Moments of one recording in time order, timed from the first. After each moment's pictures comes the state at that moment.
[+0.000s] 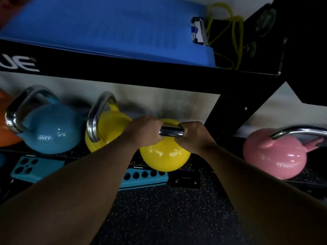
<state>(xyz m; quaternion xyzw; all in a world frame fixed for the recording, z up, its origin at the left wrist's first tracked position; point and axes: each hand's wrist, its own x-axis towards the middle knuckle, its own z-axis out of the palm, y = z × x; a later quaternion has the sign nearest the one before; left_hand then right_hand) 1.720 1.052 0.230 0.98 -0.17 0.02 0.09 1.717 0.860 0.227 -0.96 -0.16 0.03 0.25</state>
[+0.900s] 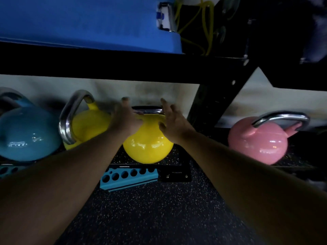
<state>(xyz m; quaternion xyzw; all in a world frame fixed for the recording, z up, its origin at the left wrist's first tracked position) 1.744 1.034 0.215 0.95 0.07 0.00 0.30 1.728 0.858 0.226 -0.95 -0.11 0.06 0.28</state>
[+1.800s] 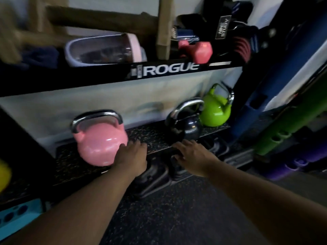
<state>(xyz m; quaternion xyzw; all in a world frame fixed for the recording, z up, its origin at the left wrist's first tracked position) 1.570 0.455 0.248 0.95 -0.29 -0.07 -0.05 1.490 0.252 0.252 -1.00 -0.01 0.04 0.09</state>
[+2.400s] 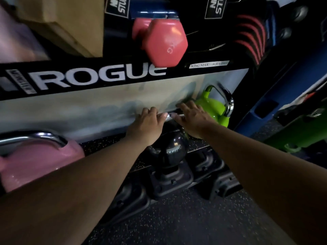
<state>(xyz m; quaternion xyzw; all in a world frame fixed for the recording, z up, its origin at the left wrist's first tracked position) 1.718 0.229 0.228 0.94 -0.21 -0.08 0.26 1.675 0.056 0.250 -0.99 0.07 0.04 0.09</state>
